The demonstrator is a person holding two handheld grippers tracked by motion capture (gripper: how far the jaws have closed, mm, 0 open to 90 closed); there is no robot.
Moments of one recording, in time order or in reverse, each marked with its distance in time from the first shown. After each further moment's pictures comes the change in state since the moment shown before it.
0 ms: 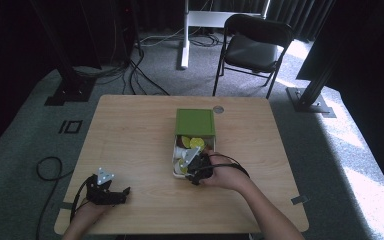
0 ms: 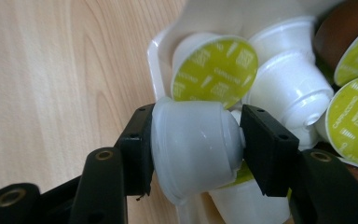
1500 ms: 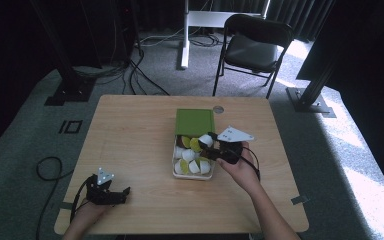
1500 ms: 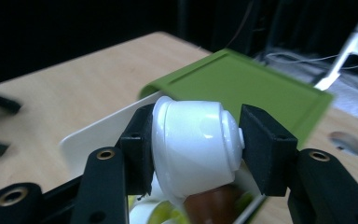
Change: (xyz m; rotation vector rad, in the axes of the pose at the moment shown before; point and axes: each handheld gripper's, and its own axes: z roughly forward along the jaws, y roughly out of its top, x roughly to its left) left arm 0.000 0.000 0.000 0.002 -0.001 0.002; right arm -0.040 -0.047 -0.057 -0.609 -0.258 0.492
